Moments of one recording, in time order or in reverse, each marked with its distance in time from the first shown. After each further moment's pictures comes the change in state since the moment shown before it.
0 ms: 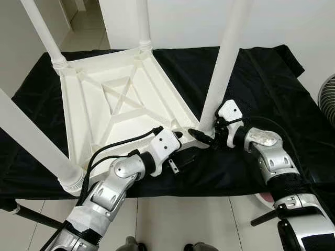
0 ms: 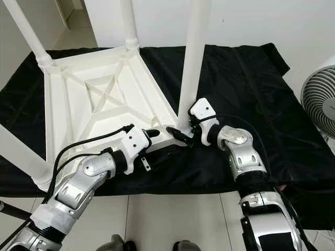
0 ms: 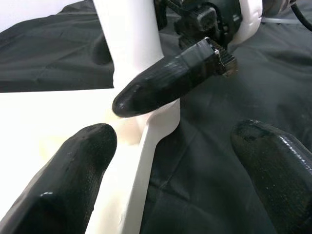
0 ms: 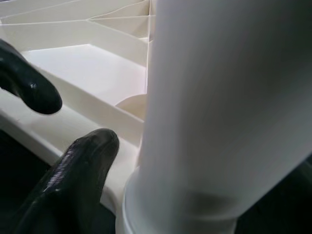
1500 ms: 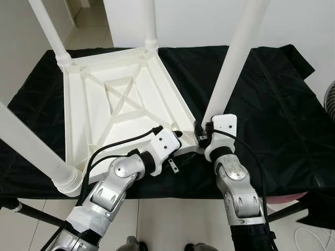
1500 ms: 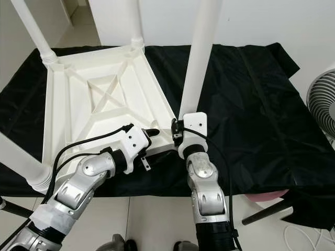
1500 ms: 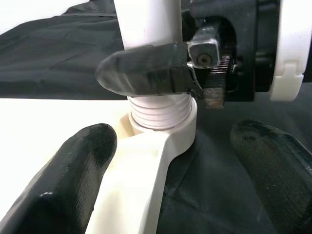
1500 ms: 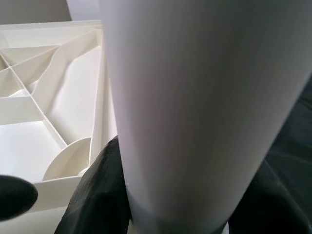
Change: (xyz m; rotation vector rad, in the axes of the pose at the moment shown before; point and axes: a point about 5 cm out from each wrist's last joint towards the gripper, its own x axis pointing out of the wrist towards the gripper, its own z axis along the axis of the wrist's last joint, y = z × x) left arm 0.003 -0.002 0.004 -0.003 -0.019 -0.002; right arm 0.000 0.071 0.025 0.286 -0.077 -0.815
